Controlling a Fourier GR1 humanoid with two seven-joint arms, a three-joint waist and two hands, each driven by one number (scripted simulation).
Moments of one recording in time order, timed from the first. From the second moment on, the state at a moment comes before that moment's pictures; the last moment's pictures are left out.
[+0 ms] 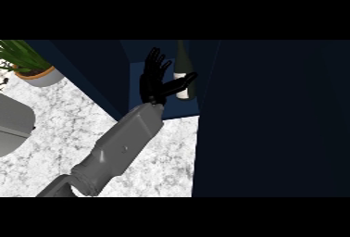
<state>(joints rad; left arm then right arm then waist) -0.99 0.00 -0.62 -0.38 1.50 0.42 -0.75 -0.12 -0.02 0.12 -2.28 -0.16 0.19 0.41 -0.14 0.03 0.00</state>
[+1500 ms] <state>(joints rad) -1.01 0.00 -0.85 -0.48 1.54 0.49 -0.87 -0.10 -0.03 0.10 -2.31 -0.19 0.19 0.45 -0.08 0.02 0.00</state>
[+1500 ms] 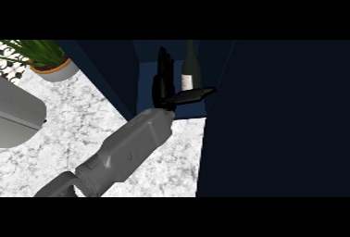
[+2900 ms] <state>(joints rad) -0.67 0.10 -0.92 -0.94 1.26 0.56 -0.90 -0.10 -0.04 0.07 -2.36 -0.16 0.13 0.51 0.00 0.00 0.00</state>
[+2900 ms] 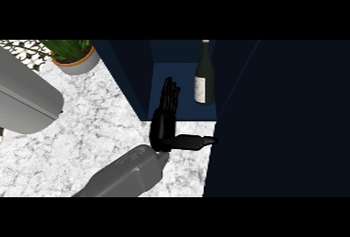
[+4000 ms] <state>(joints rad) -0.25 0.61 -0.89 -1.70 1.03 0.42 -0.73 -0.01 -0.15 0.14 -2.40 -0.23 0.32 0.50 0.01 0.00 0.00</state>
